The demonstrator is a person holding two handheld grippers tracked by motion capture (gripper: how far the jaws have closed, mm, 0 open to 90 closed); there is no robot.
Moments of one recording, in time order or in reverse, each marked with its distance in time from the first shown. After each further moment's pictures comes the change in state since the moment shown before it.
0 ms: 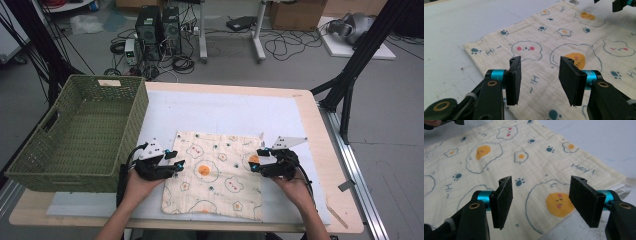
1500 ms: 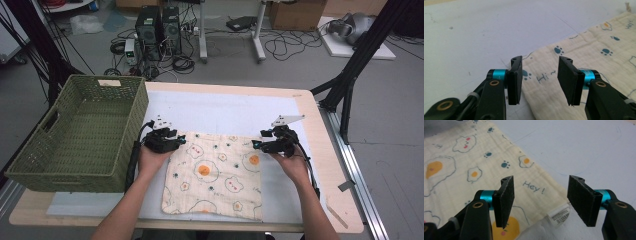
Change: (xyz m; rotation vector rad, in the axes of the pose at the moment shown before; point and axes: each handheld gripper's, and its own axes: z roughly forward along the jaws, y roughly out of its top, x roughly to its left) left arm 0.053 0.024 0.055 0.066 0.206 -0.135; right arm -0.052 0.033 0.014 0.048 -0.110 0.030
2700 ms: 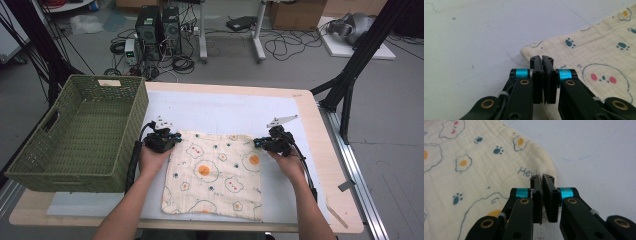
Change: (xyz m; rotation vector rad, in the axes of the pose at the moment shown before) left arm 0.004 -0.003 0.004 0.019 0.020 -0.003; right arm -0.006 -0.006 0.017 0.094 0.017 0.034
